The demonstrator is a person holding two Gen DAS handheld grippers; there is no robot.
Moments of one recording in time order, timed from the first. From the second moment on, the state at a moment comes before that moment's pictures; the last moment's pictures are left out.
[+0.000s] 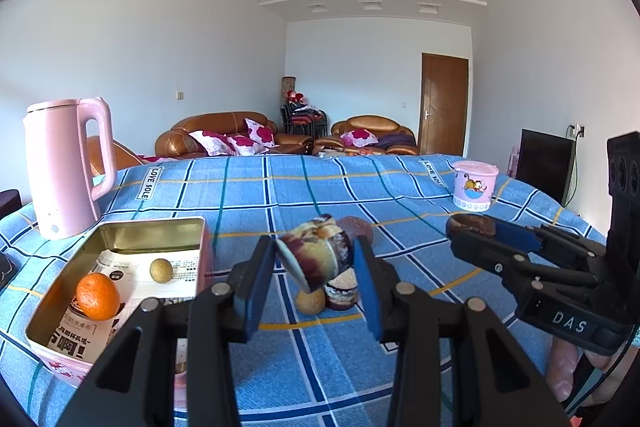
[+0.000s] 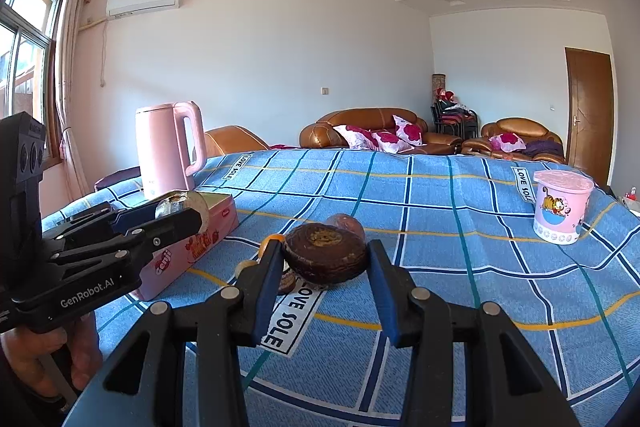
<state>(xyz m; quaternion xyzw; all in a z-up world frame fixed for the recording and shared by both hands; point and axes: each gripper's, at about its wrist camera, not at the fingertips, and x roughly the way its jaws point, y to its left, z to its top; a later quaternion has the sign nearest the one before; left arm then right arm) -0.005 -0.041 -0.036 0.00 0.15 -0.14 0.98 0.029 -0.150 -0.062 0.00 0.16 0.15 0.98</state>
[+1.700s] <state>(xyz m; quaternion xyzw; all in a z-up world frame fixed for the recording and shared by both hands) 0.031 0.067 -0.006 -0.02 0.21 -0.03 0.98 0.072 -0.055 0.006 0.00 0.18 0.26 0.95</state>
